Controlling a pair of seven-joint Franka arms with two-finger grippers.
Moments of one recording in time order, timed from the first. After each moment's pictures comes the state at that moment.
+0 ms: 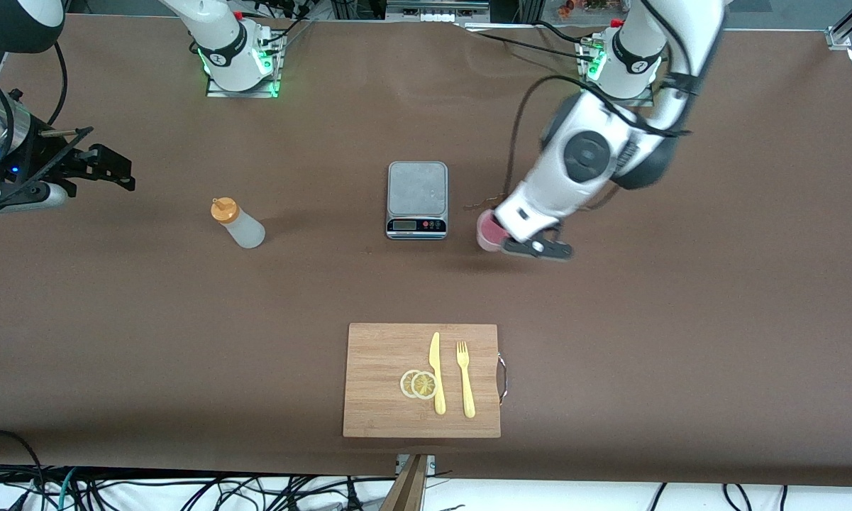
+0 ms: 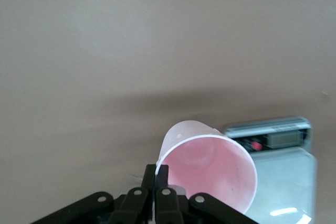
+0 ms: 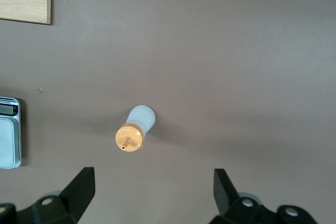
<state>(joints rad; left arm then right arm) -0.55 0.35 -0.07 -1.84 -0.16 2.16 -0.47 0.08 0.03 -0.04 -1.68 0.02 1.66 -0.08</state>
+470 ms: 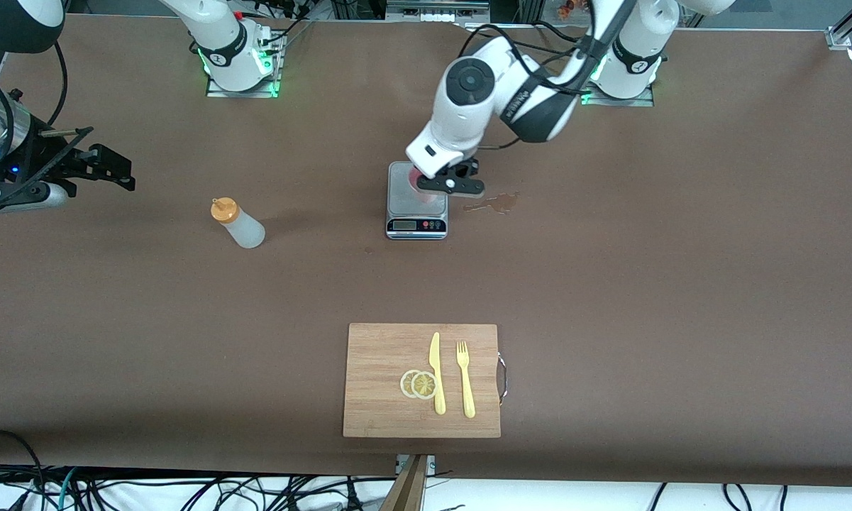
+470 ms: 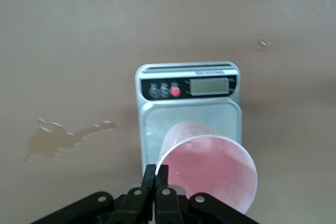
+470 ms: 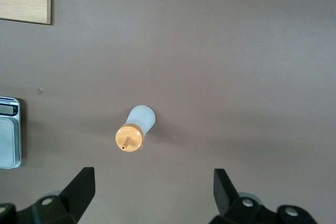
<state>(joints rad) -0.79 0.37 -0.07 -1.83 -0.16 2.22 -0.74 0.08 0.03 -0.04 -1.68 0.02 1.66 -0.08</state>
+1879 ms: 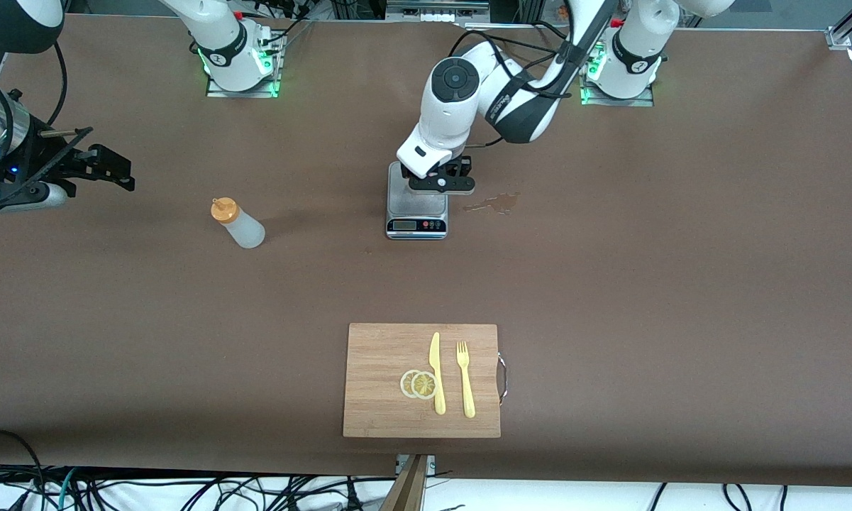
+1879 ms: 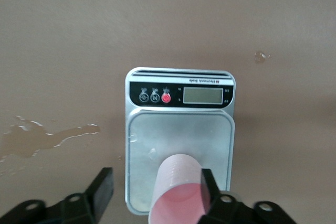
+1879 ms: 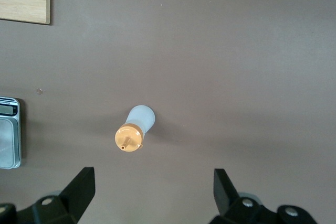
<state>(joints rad) -0.83 0.40 -0.01 -1.80 -0.16 2.23 -0.82 0.08 0.03 -0.05 -1.68 0.02 1.66 -0.08</state>
